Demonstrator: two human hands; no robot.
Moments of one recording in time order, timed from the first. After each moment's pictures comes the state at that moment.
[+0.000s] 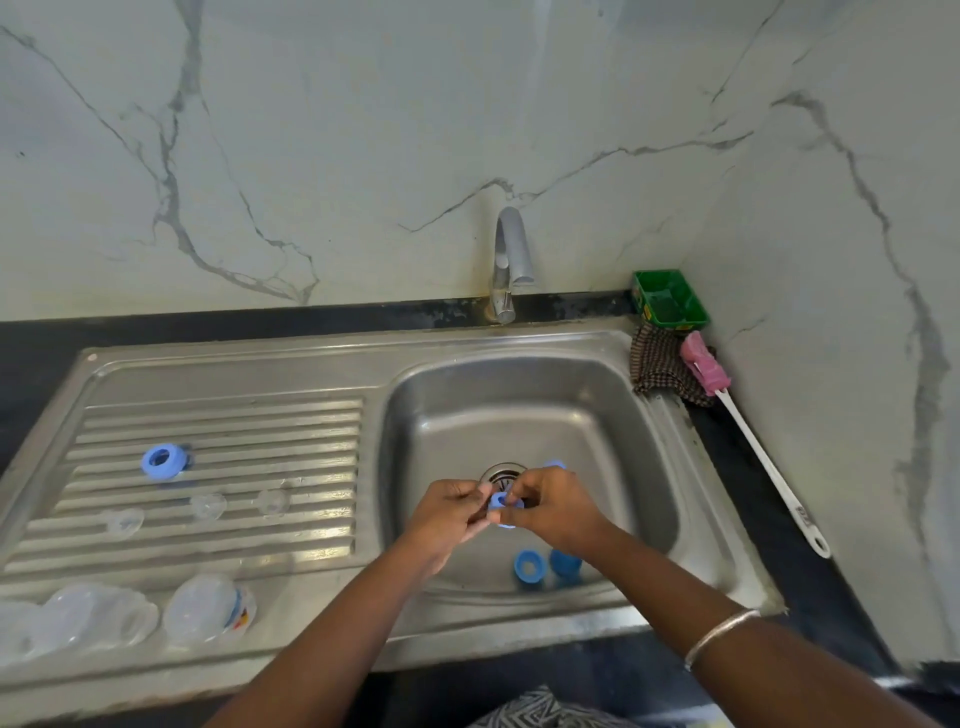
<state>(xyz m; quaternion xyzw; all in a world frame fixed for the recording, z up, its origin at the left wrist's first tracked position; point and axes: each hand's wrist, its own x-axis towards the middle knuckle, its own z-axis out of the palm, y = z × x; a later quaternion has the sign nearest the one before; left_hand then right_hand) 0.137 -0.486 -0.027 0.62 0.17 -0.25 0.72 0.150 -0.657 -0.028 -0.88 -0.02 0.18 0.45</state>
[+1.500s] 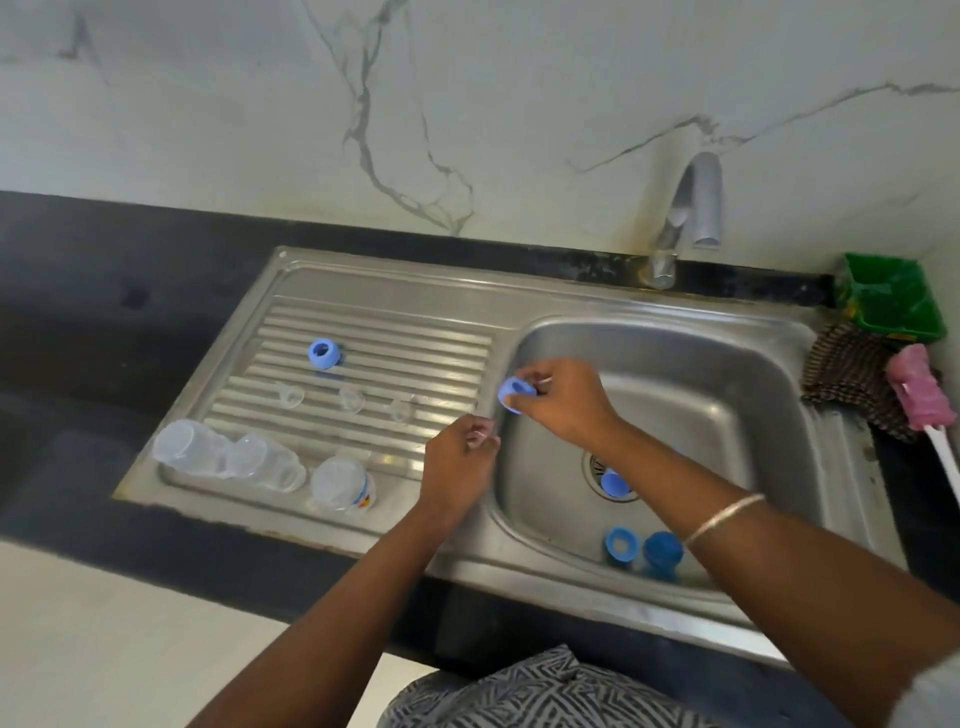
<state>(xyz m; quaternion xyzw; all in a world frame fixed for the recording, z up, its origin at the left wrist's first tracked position) 0.104 -0.401 -0.027 0.81 0.29 0.01 0.51 0.216 -0.535 0.003 -0.88 -0.17 0.15 0.42</state>
